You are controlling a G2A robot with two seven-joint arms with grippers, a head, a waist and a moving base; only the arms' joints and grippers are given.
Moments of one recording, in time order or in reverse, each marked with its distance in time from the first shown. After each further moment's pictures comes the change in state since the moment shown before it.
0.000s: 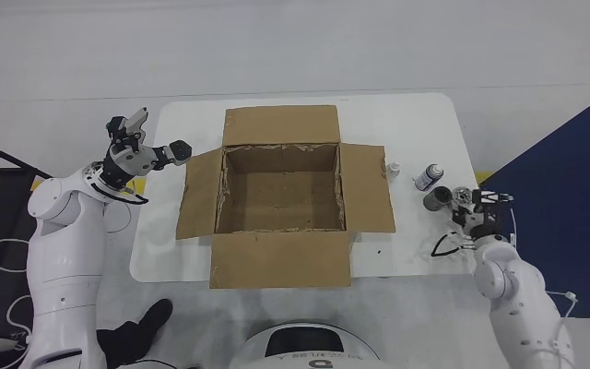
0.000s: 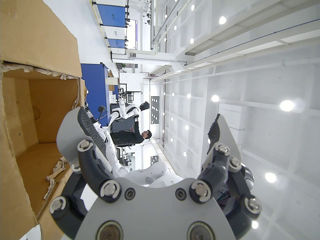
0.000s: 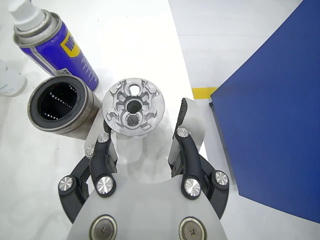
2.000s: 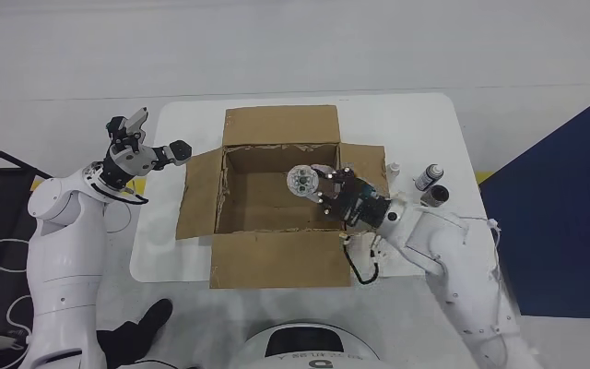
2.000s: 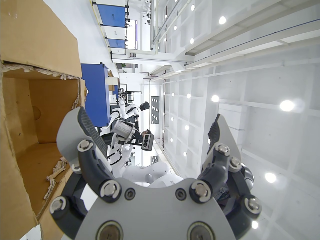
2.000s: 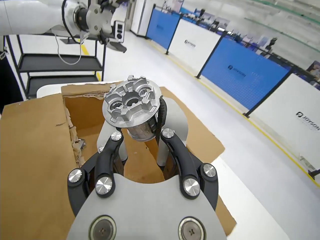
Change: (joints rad) left arm 0.000 0.000 0.000 0.000 0.000 0.000 0.000; right arm 0.325 -0.057 -0.531 -0.473 -0.307 -0.511 0.025
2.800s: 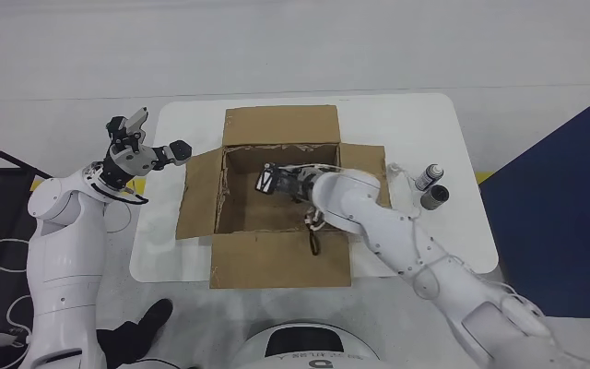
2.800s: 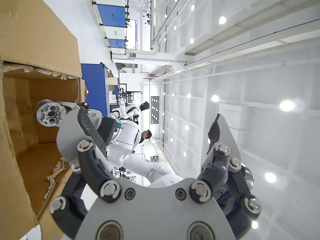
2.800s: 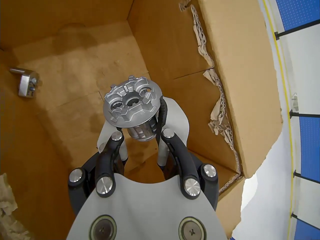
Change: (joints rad) left arm 0.000 0.000 0.000 0.000 0.000 0.000 0.000; right arm 0.486 -0.153 -0.474 0.350 0.010 0.208 0.805
